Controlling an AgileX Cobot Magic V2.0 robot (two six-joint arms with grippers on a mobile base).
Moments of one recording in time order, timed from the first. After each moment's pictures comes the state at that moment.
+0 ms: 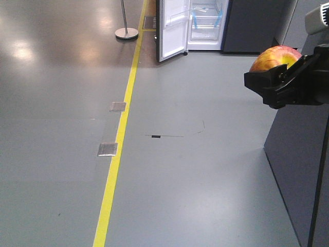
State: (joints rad) left arm 0.10 -0.01 0.02 -0.02 0.10 -0.01; right arm 0.13 1.12 -1.05 0.63 0.54 -0.68
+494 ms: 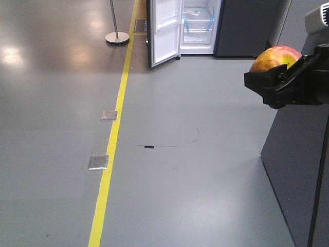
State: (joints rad) left arm 0.10 -0.01 0.02 -0.02 0.10 -0.01; right arm 0.13 1.12 -1.05 0.63 0.54 -0.68
